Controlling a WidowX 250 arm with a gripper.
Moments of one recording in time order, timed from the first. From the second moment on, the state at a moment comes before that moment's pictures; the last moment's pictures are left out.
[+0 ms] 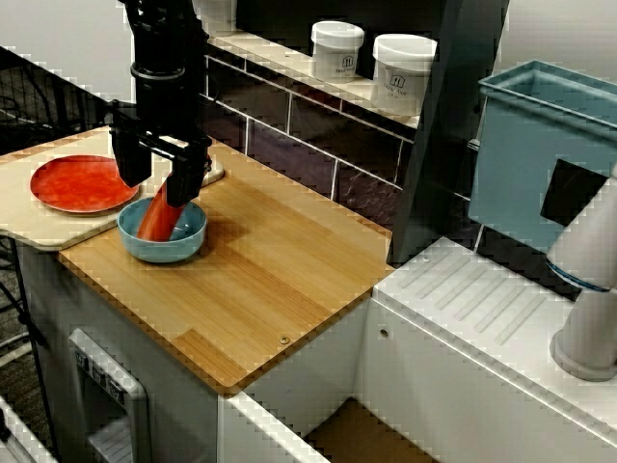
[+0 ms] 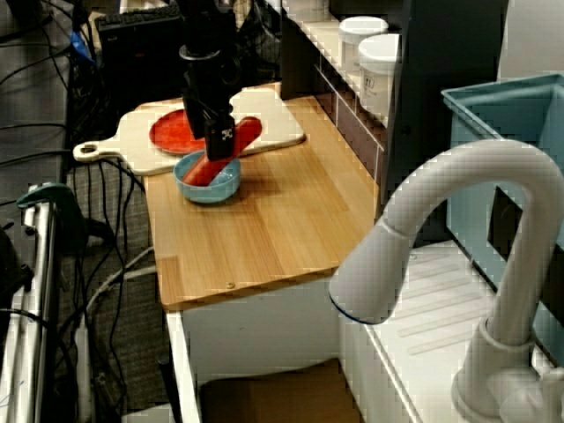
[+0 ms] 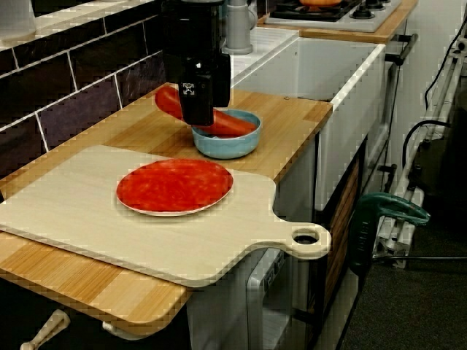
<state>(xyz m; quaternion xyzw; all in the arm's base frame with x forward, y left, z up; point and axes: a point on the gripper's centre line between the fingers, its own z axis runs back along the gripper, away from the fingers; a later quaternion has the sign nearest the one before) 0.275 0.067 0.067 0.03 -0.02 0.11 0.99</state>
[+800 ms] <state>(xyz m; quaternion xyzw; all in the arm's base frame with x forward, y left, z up) 0.261 0.067 0.077 0.00 -0.01 0.11 0.99</state>
